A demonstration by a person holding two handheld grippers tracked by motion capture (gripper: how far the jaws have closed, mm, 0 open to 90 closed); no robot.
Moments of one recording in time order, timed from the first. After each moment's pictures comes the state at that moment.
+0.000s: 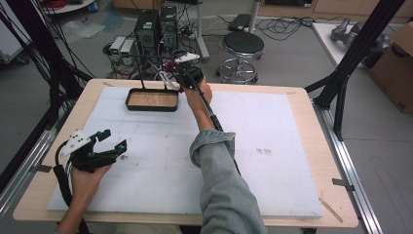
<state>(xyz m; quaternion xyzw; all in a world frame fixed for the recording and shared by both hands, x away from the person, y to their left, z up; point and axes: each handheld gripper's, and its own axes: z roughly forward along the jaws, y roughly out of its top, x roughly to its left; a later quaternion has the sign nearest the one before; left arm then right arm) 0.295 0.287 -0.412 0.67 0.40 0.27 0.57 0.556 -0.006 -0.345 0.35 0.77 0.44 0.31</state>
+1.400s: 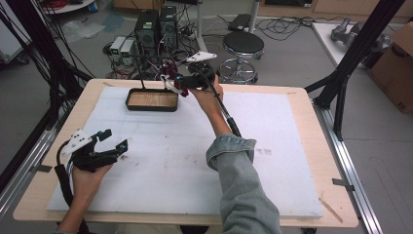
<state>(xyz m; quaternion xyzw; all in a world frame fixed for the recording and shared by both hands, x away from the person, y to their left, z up) 0.297 0.284 -0.413 0.67 0.40 0.27 0.57 0.524 -0.047 -0.317 0.31 0.77 0.49 0.27</state>
